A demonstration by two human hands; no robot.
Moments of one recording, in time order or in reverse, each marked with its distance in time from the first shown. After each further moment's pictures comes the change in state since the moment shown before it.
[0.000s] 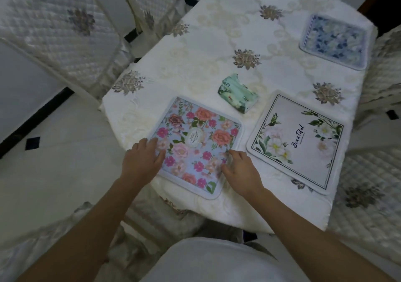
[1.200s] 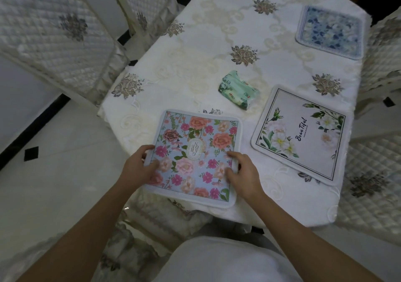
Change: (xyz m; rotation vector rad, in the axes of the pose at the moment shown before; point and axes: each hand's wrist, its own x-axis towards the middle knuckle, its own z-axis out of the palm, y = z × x) left_hand -0.008 -0.032 -0.006 -0.624 -0.121 -0.182; right_hand -0.017 -0.008 0.025 0.373 0.120 0.088
